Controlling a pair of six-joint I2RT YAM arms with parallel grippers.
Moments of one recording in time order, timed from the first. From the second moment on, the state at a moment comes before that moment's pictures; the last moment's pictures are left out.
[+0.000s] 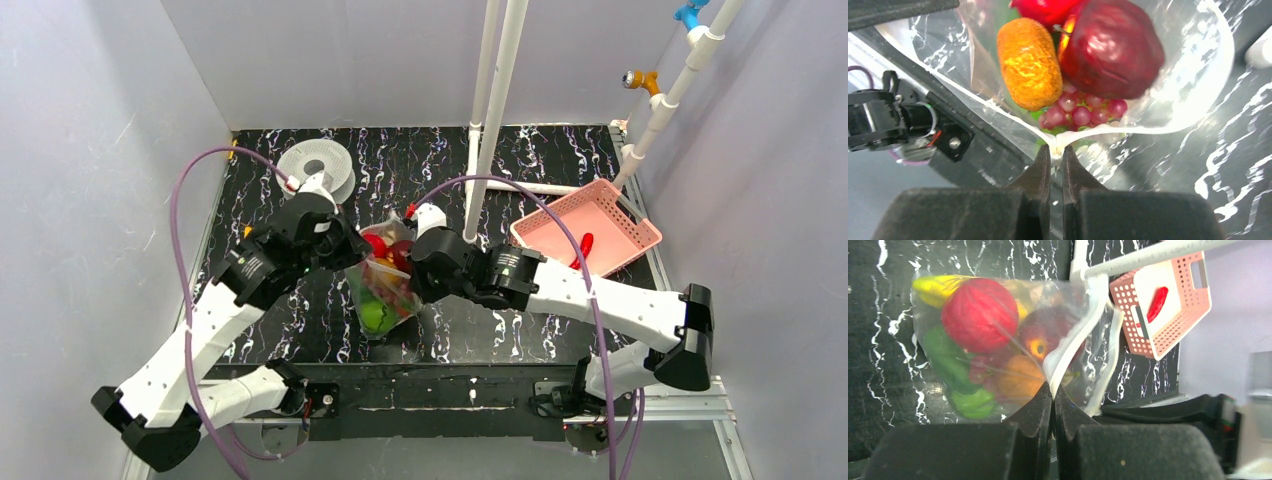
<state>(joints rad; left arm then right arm) -0.67 0.99 1.23 -0.90 -0.12 -0.83 1.23 1.40 1.34 -0.70 0.28 0.60</state>
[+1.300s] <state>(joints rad) -0.67 0.67 0.83 -0.47 0.36 0.18 1.13 1.22 1.15 -0.41 0.02 -0.28</state>
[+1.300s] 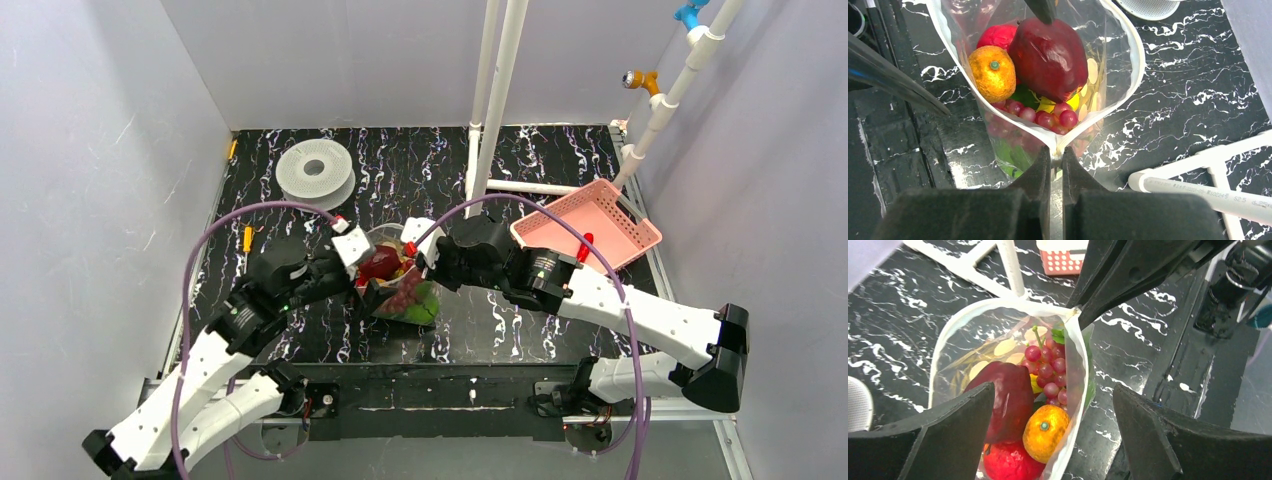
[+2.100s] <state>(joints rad) -0.67 0.80 0.84 -0.48 0.38 0.07 1.04 1.07 0.87 -0.16 -0.12 -0.04</state>
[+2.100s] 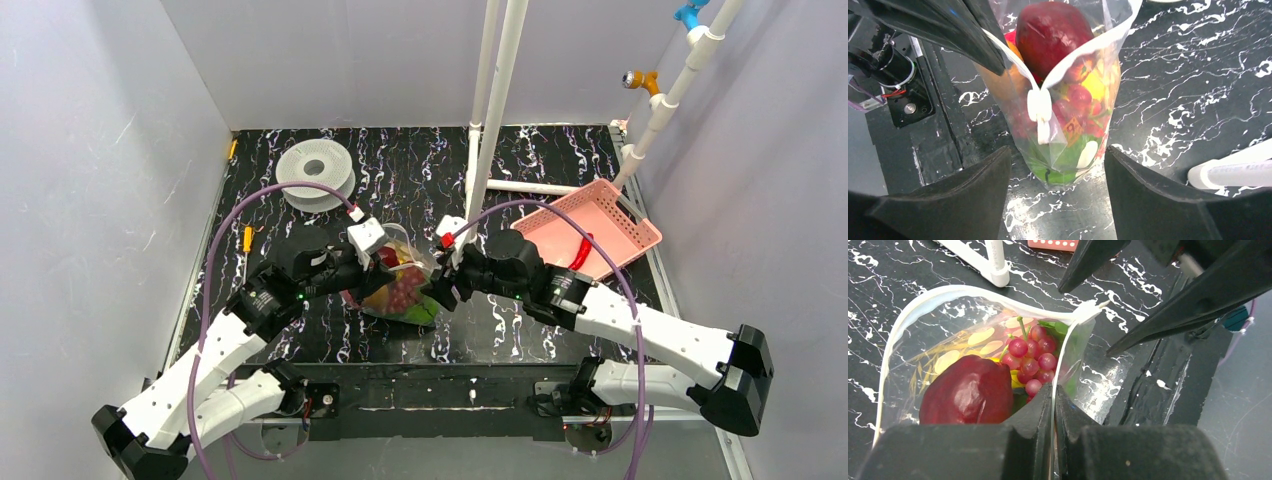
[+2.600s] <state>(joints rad) -0.67 0.79 0.84 -0.48 0.42 0.01 1.01 1.10 0.79 0.04 -0.13 0.05</state>
